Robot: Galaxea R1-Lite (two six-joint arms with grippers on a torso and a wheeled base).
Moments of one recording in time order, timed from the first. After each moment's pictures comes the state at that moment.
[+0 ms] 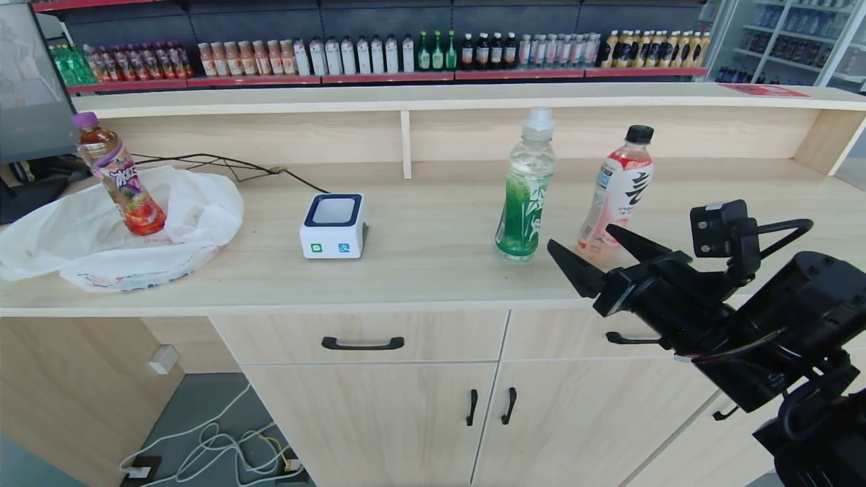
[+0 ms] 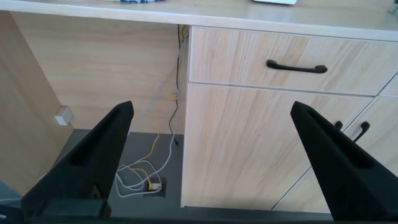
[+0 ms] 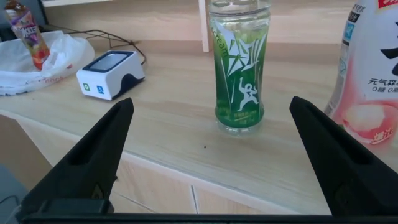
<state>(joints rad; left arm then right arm) 0.00 0.00 0.00 0.00 0.00 -0.01 0.44 1.79 -0.46 -1.57 0.03 0.04</state>
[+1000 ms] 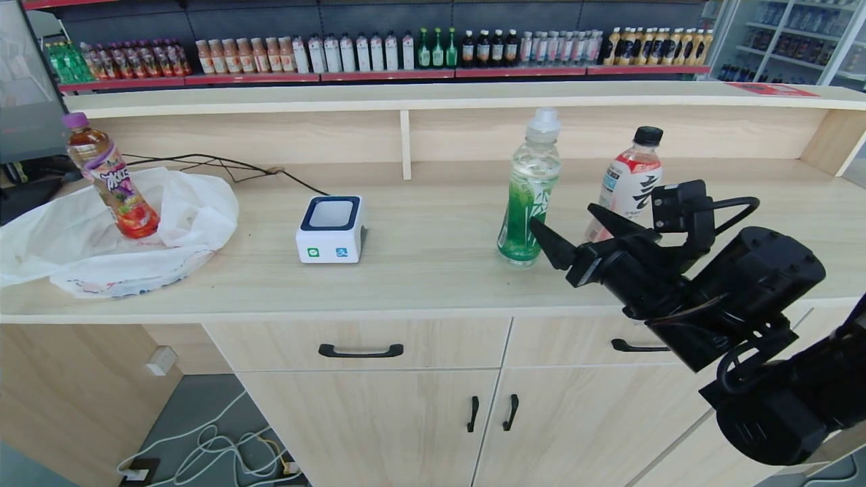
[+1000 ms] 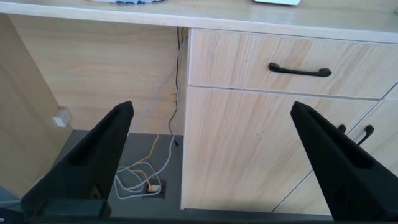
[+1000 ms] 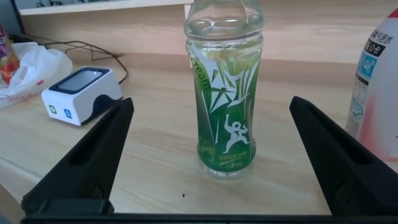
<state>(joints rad) 0.00 0.00 0.00 0.00 0.00 0.00 0.44 1.90 -0.64 -1.55 0.01 0.01</state>
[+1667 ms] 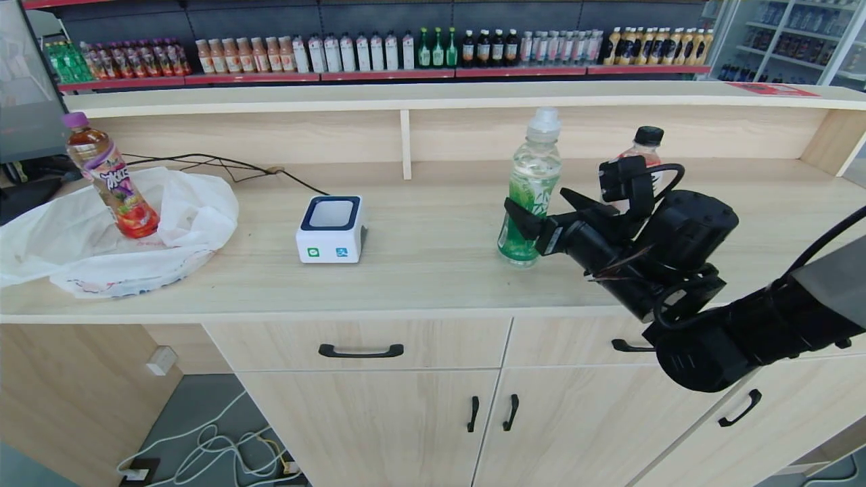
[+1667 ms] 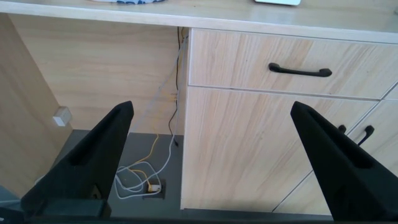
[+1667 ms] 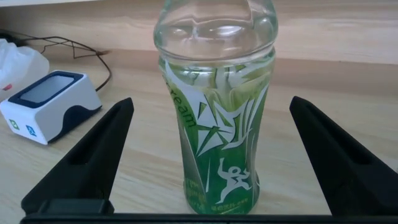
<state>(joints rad) 0.00 0.00 0.00 0.00 0.00 -0.01 0.42 2.02 -0.95 -1.32 0.01 0.01</state>
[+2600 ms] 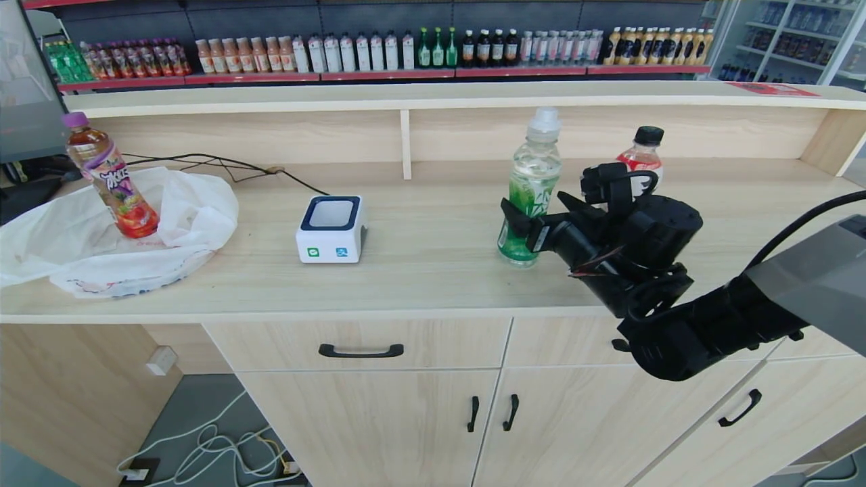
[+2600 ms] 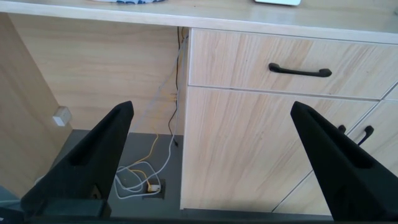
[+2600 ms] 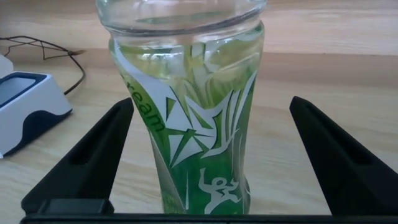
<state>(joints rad) 0.00 0.00 0.00 0.00 0.00 -0.01 0.42 2.11 -1.04 -1.32 -0.08 0.00</state>
